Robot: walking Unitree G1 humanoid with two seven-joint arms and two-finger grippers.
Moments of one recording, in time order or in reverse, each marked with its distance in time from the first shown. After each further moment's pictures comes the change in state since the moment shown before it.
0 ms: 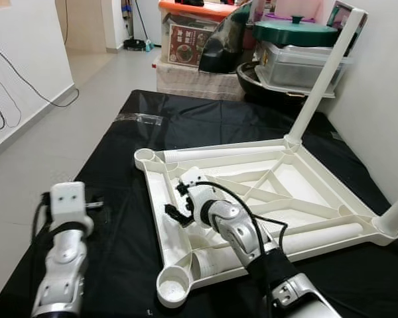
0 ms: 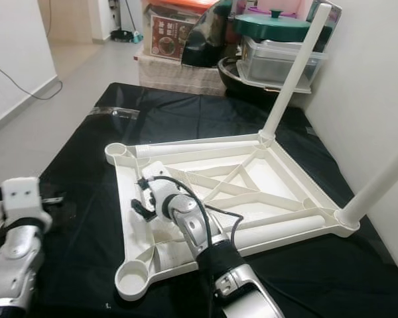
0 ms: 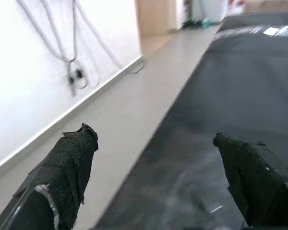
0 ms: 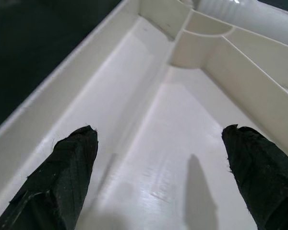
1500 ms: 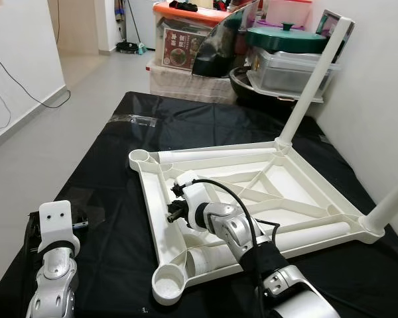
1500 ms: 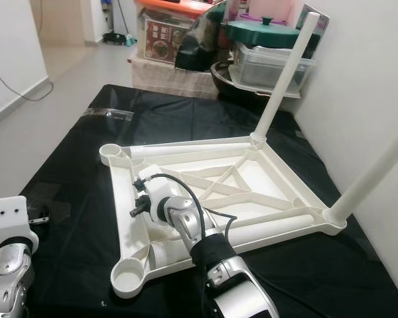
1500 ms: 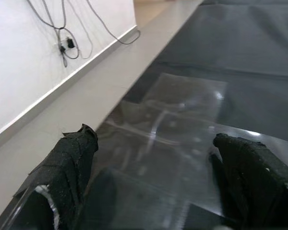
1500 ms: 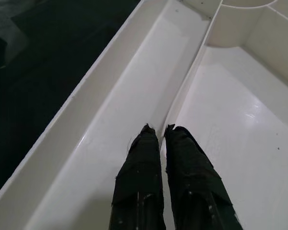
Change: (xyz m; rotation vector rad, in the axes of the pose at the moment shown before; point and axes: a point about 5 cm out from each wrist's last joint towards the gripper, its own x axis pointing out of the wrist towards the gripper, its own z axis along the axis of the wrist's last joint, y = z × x) left arm -0.009 -0.004 -0.023 0.034 0.129 -0.004; right arm 0.016 0.026 0.000 0.125 0.067 0.179
